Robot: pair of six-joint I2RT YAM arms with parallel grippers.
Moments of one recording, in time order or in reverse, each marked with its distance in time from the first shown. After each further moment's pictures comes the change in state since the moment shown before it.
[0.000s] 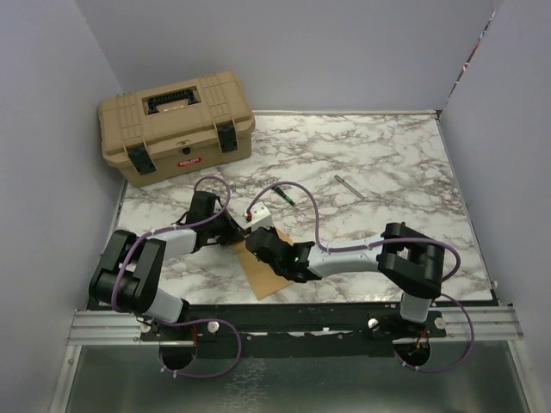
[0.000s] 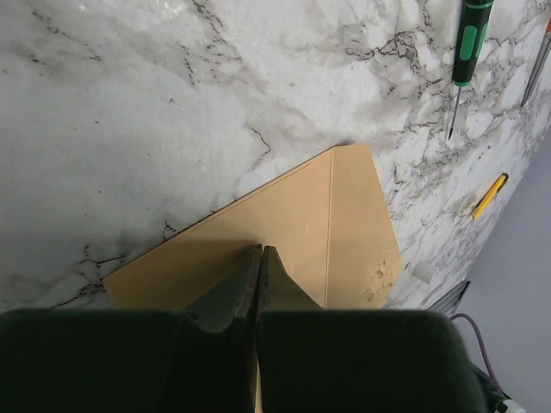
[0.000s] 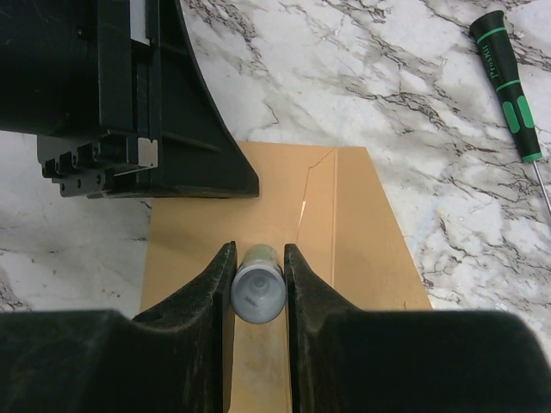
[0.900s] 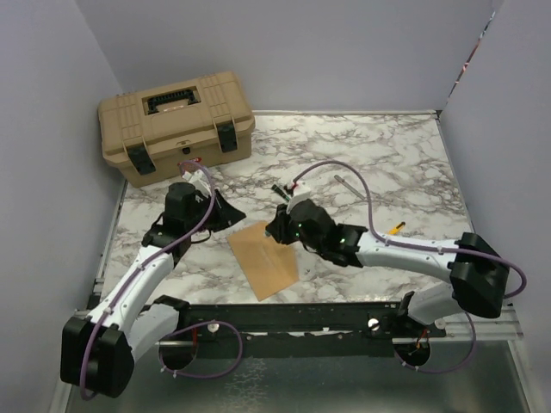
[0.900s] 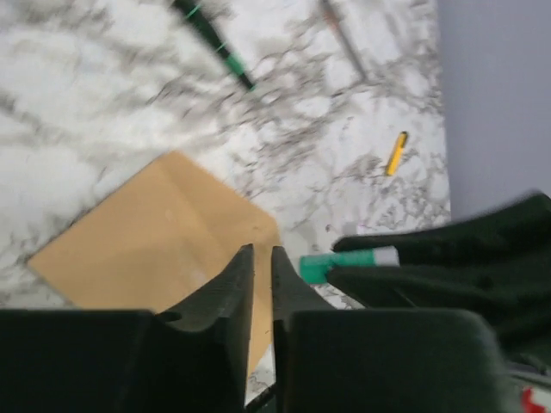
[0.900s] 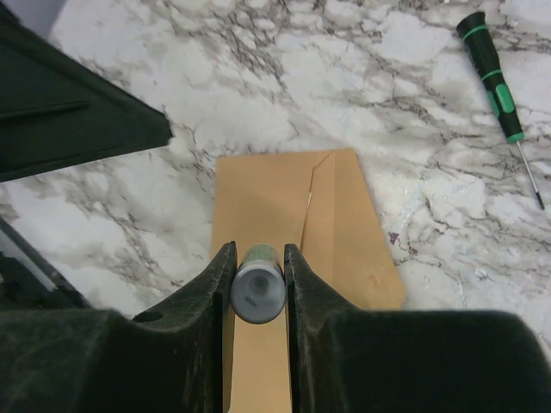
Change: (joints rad) left arm -0.002 -0.555 0.130 -0.262 0.059 0.219; right arm -0.234 -0.408 -0.137 -0.100 -0.414 0.188
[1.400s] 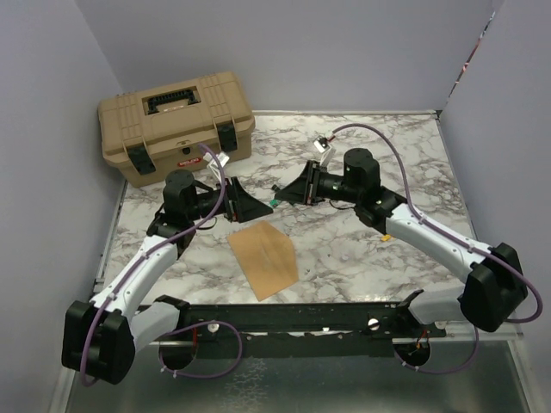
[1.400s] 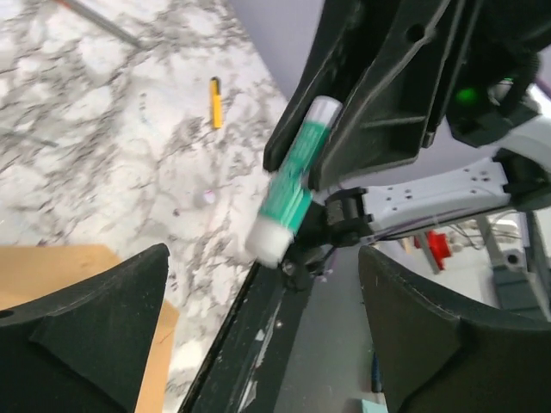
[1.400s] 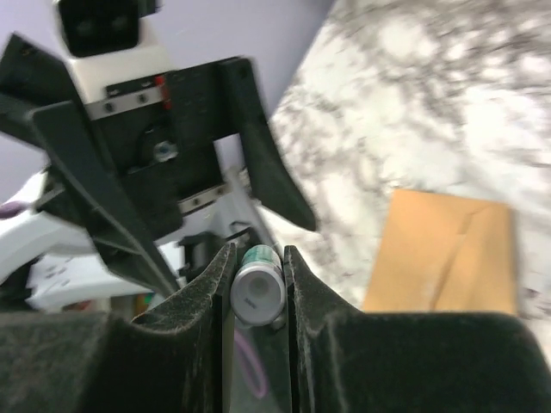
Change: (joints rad) left arm -0.028 0.149 0.022 0.438 0.485 -0.155; right arm -0.369 -0.031 0.134 0.069 -0.845 0.257
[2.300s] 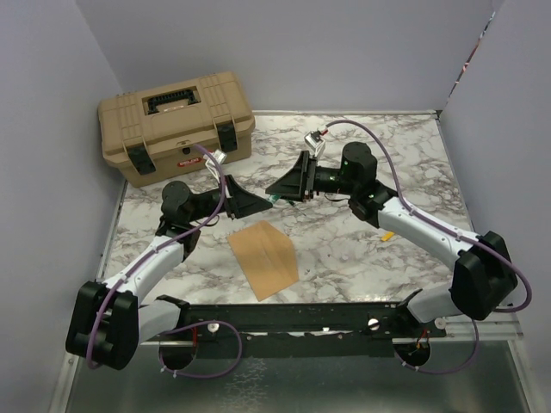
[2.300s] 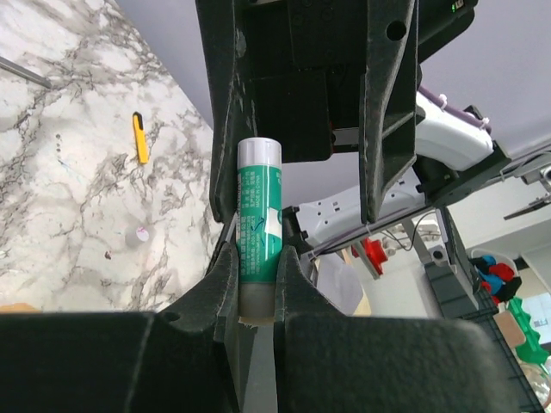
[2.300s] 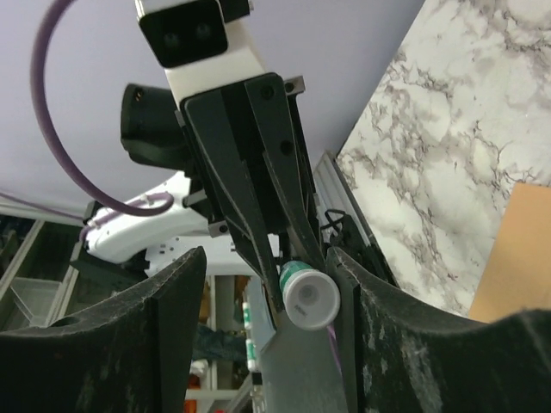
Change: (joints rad) left arm 0.001 0.066 -0.111 0.505 0.017 -0.323; right arm -0.003 0.050 0.016 0.179 -0.096 0.274
